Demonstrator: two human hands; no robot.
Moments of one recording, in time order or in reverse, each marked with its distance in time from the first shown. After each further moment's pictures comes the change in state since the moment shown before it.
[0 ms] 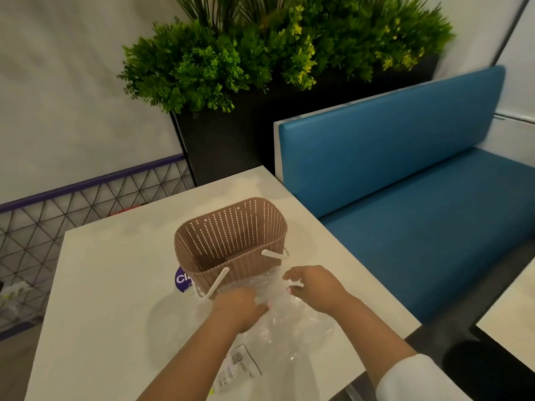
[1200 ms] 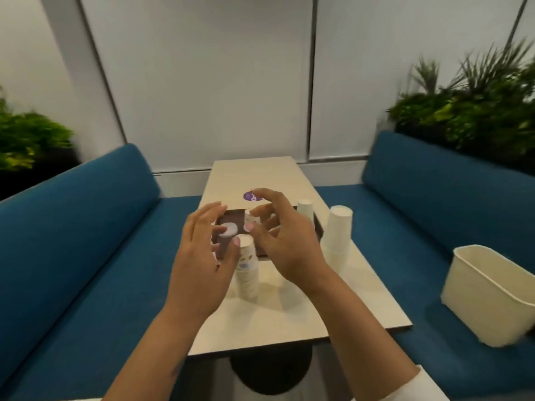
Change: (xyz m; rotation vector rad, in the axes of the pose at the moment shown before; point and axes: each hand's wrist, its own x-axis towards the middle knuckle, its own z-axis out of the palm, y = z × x) left_hand -0.185 0.472 -0.109 -0.905 0.568 1.459; right_hand -0.440 0.125 -0.234 0.145 1.367 0.356
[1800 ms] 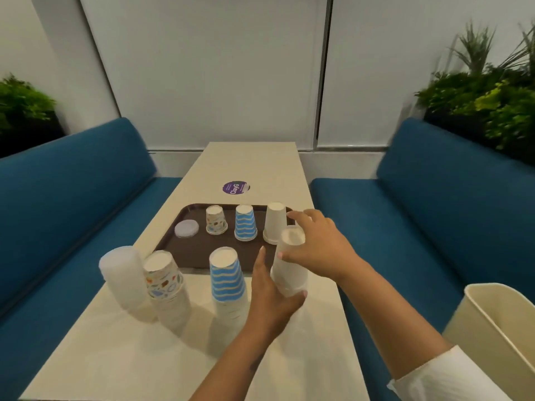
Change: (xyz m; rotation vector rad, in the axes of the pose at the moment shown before) left_hand 0.009 -0.014 0.323 -0.295 -0.196 -0.642; right_hand 0.104 0.225 -0.137 -0.518 -0.414 0.245
